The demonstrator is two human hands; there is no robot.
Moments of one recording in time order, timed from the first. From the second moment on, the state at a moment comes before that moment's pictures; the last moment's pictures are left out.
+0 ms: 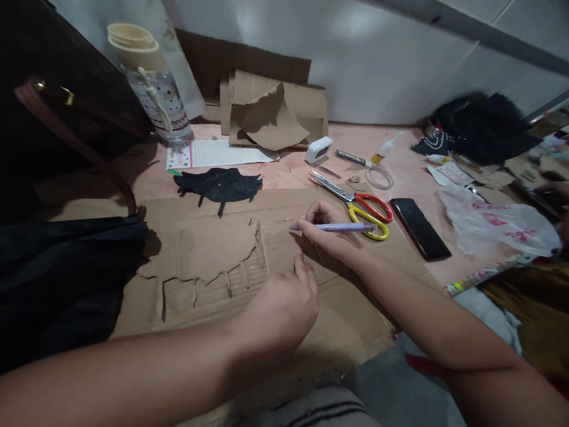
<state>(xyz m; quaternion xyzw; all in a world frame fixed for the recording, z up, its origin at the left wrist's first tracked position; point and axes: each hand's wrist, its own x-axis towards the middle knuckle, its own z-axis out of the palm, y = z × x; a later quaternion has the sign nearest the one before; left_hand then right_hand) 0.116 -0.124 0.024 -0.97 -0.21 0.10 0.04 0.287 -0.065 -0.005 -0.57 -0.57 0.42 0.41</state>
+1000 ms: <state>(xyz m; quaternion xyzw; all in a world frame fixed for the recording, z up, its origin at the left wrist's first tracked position) 0.117 -0.125 0.022 -0.97 -0.22 0.09 0.03 0.284 -0.058 0.000 -0.55 -0.57 0.45 0.42</state>
